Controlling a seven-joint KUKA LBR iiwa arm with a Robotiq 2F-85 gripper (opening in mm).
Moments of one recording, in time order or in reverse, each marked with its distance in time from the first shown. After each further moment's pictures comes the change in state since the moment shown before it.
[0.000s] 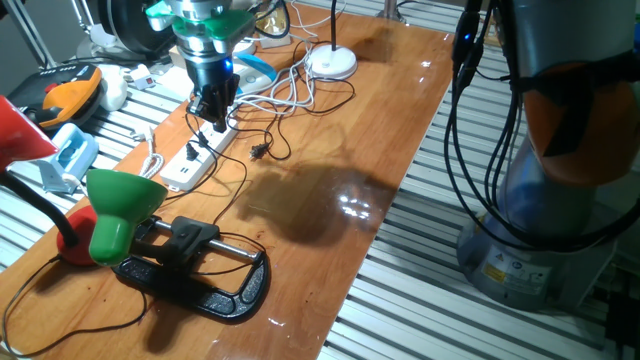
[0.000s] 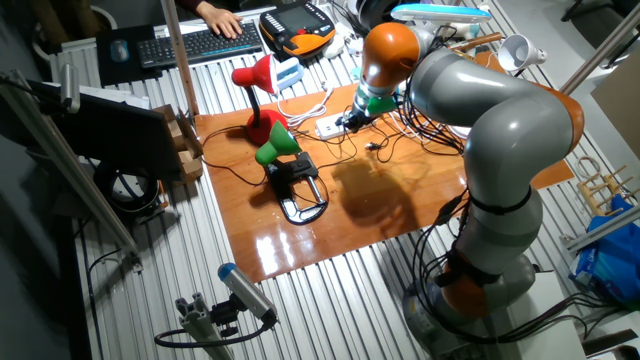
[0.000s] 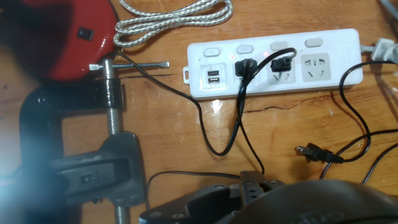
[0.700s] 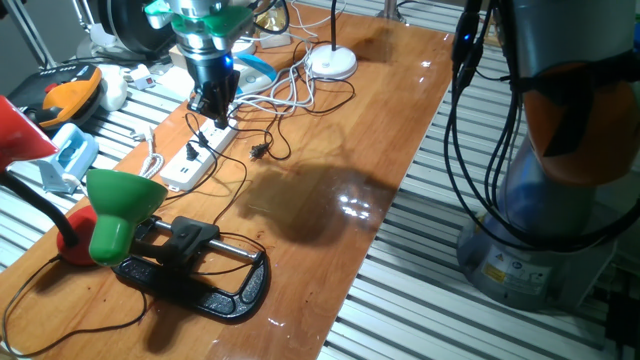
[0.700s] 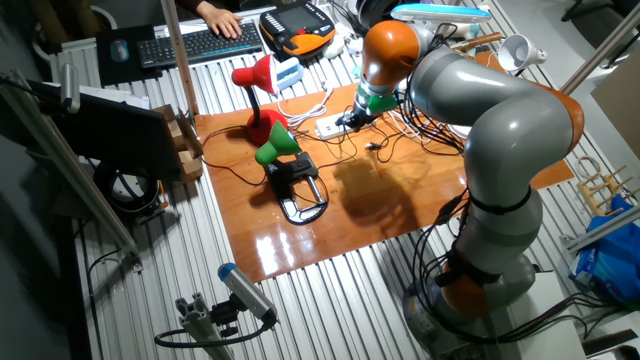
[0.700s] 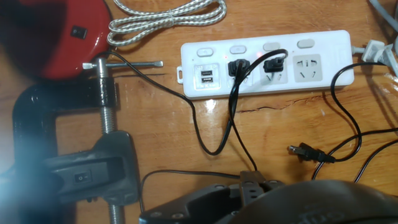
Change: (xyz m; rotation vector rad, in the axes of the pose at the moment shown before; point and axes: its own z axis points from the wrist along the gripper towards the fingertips) arm 0.000 -0.005 -0.003 0.000 0.009 -0.002
